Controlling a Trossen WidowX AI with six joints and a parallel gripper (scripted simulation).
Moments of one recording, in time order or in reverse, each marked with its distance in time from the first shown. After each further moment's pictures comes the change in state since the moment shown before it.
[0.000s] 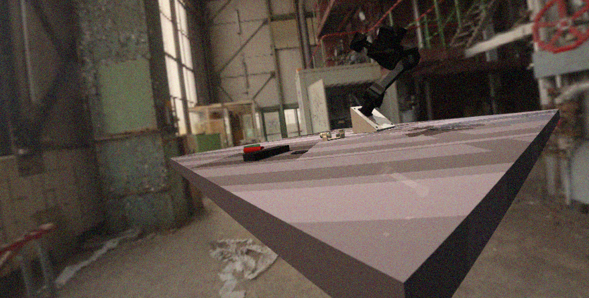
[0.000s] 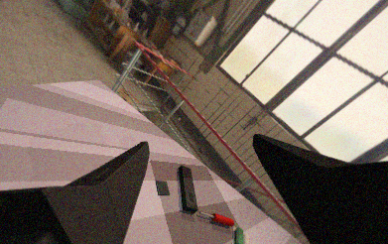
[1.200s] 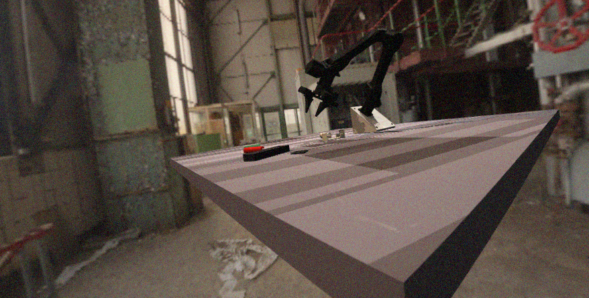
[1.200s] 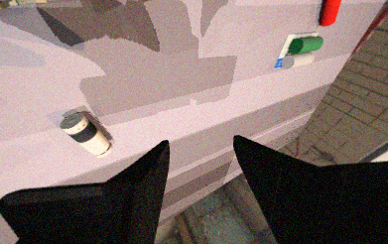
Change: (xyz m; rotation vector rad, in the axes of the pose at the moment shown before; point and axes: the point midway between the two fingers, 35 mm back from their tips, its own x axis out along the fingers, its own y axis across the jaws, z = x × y) arm -0.044 -0.128 -0.324 -0.744 1.069 0.769
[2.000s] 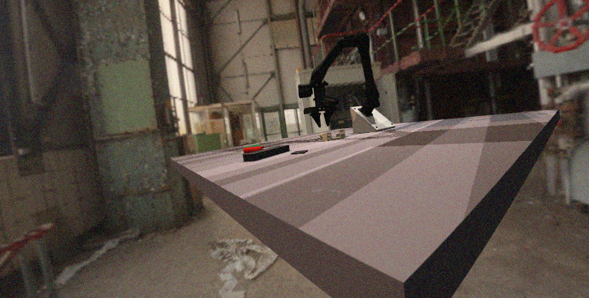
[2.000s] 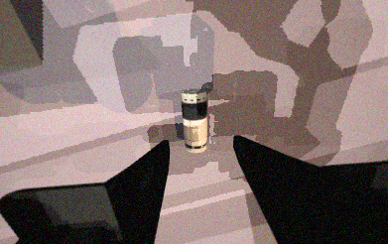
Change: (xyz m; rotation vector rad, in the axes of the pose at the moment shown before) arm 0.044 0.099 -0.052 -0.204 -0.400 0.387
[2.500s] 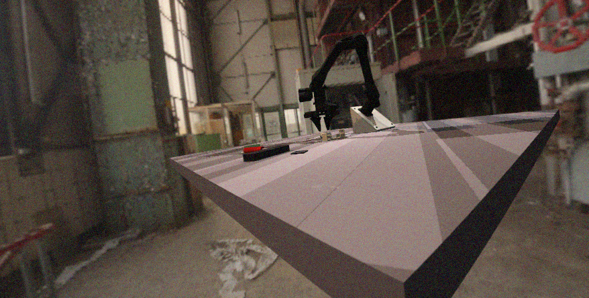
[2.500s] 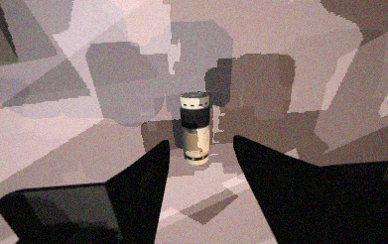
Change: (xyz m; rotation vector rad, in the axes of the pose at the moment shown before) arm 0.020 -0.001 -0.001 -0.010 -0.007 -0.001
